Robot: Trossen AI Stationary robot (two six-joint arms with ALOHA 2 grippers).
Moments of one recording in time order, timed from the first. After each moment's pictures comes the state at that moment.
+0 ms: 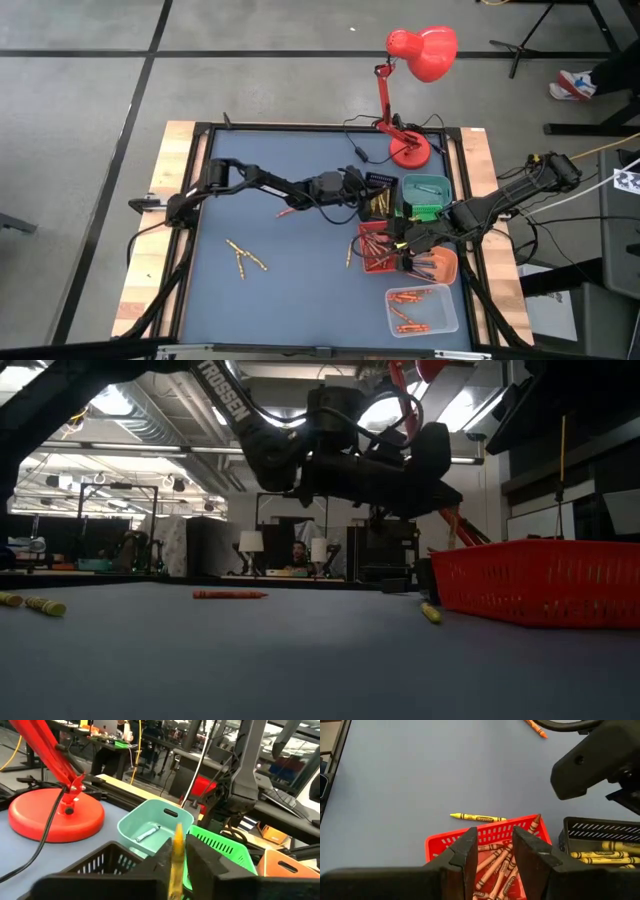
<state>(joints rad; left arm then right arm) 0.11 2.25 1.35 0.84 -0.14 -0.33 0.46 1.16 0.84 -0.52 0.32 0.41</state>
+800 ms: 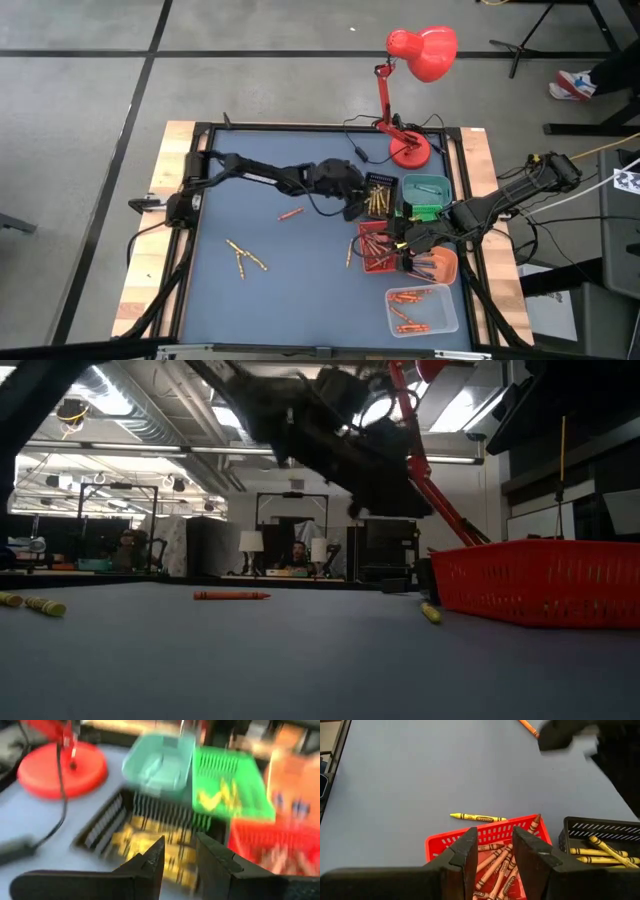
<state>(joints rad) 0.16 2.07 1.35 0.29 0.04 -0.12 0.46 1.16 0.84 -0.52 0.32 0.41</state>
